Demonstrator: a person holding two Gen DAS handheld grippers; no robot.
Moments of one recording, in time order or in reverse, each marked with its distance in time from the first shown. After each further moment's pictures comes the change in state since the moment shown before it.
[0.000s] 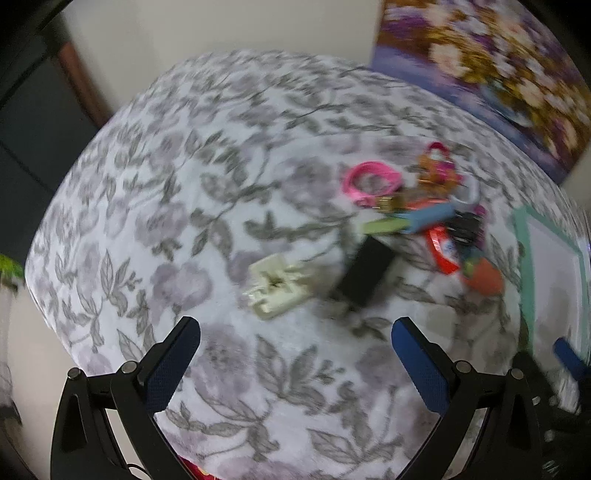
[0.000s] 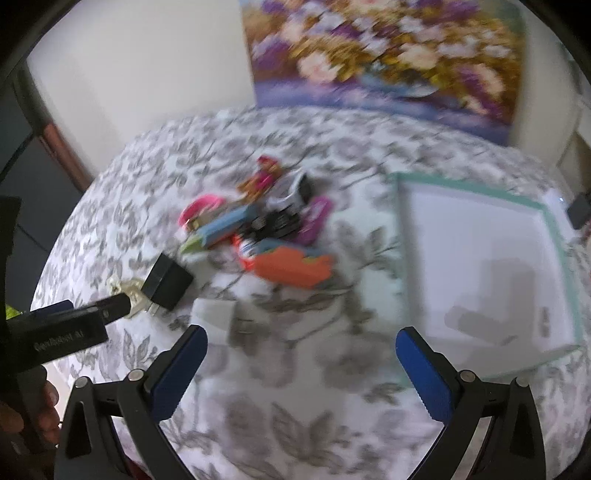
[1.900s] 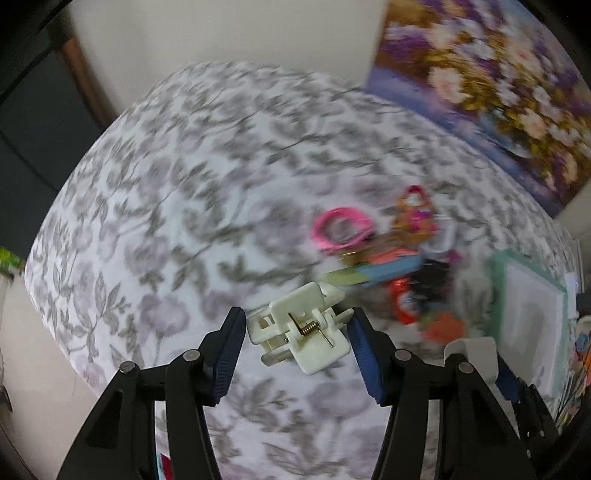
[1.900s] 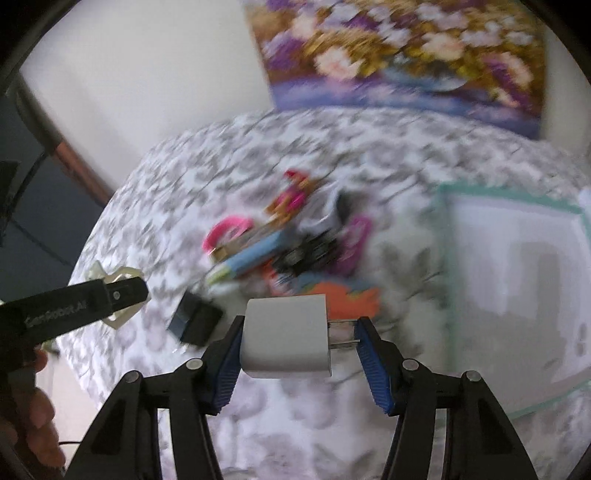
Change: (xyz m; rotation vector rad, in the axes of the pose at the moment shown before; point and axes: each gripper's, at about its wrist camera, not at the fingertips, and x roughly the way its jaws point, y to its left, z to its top) left arm -0.043 -0.046 0.040 -0.013 -0.004 -0.018; right arm 0.013 -0.002 0.032 0.058 -0.027 0.085
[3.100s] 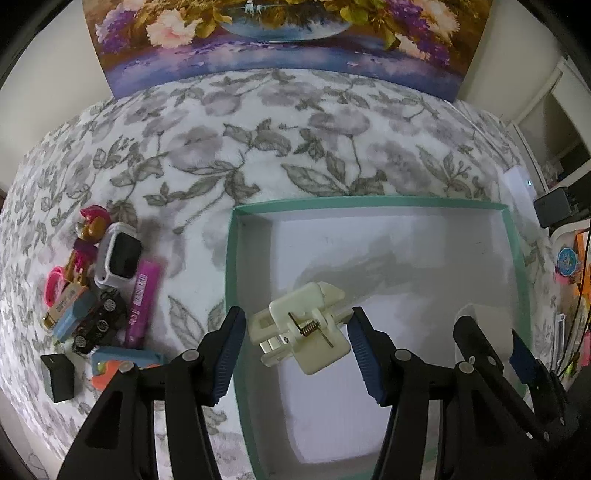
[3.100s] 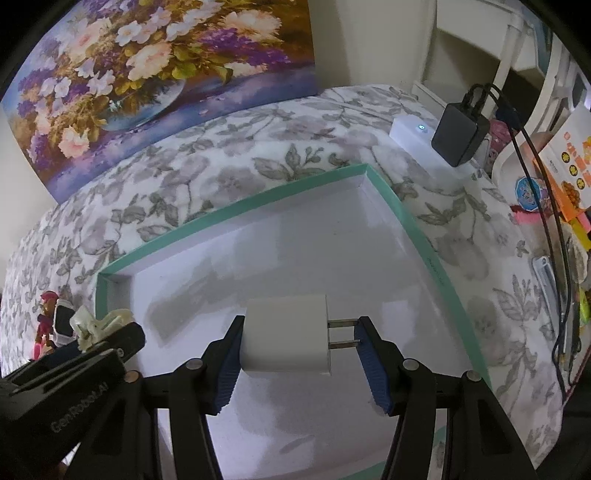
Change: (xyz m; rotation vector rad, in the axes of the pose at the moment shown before) left arm 0.059 -0.294 -0.023 0.364 0.105 -0.132; right arm -0.013 -0.251 0.028 0.382 0.027 -0.374
